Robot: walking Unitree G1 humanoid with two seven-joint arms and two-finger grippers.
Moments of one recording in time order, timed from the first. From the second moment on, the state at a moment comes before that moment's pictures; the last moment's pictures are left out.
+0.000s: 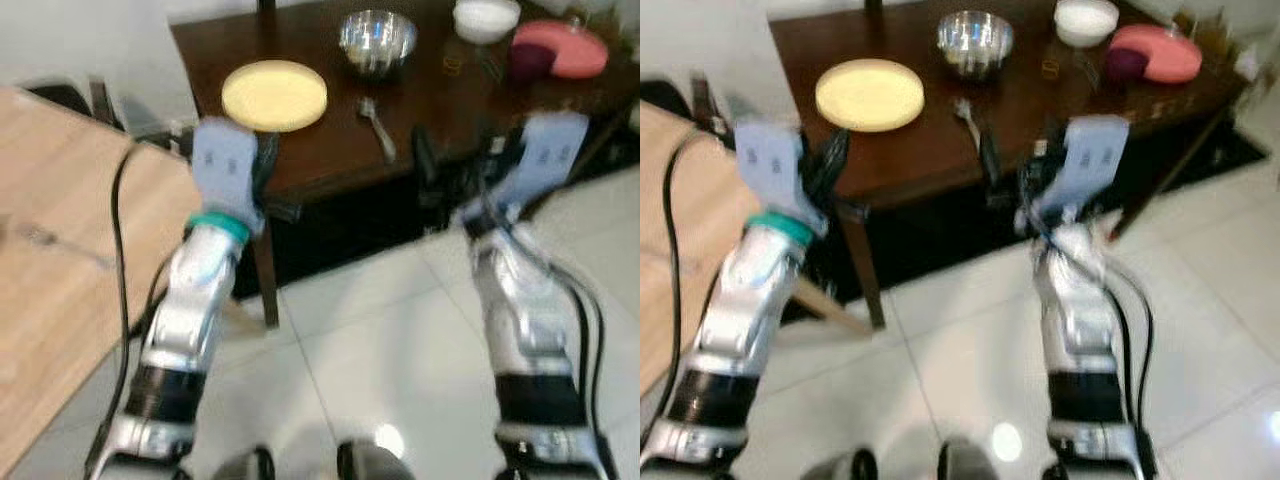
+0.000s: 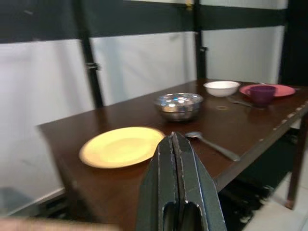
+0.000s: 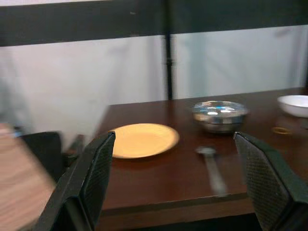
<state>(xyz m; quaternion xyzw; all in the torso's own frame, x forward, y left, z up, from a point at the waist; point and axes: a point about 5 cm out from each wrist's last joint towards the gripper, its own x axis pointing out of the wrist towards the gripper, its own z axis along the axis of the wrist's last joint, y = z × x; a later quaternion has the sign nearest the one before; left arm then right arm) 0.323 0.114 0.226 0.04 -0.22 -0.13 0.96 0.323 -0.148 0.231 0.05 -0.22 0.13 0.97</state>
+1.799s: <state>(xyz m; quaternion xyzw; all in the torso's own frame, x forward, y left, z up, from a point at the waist) 0.323 0.116 0.227 0.04 -0.22 -0.13 0.97 0.326 -0.152 0.236 0.06 -0.22 0.11 0.97</state>
